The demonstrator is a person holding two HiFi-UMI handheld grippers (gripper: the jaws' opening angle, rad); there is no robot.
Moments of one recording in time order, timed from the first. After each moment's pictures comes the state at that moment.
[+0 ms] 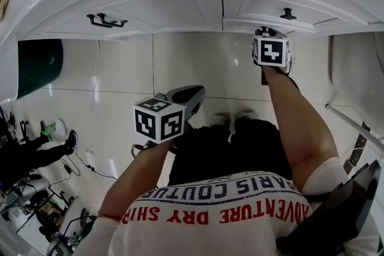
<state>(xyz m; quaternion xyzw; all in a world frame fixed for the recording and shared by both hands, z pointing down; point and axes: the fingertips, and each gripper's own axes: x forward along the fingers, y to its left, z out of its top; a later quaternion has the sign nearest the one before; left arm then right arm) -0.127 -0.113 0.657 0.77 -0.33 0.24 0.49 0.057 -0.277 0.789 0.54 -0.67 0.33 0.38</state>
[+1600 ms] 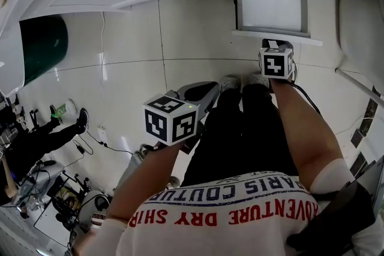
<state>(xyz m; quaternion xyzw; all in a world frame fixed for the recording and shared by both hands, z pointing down) -0.122 -0.004 0.607 0.75 -0.30 0.26 0.53 0.041 -0.095 0.796 0.51 -0.65 0.36 0.44</state>
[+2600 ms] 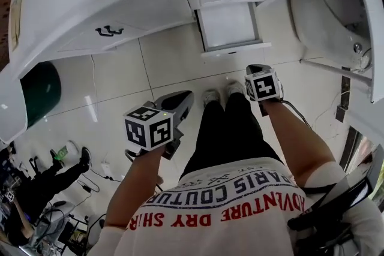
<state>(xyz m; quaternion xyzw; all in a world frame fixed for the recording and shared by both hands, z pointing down) -0.124 -0.041 0.473 0.79 -0.24 0.26 0.50 0.074 -0.038 0.640 0.47 -0.64 0.41 0.45</state>
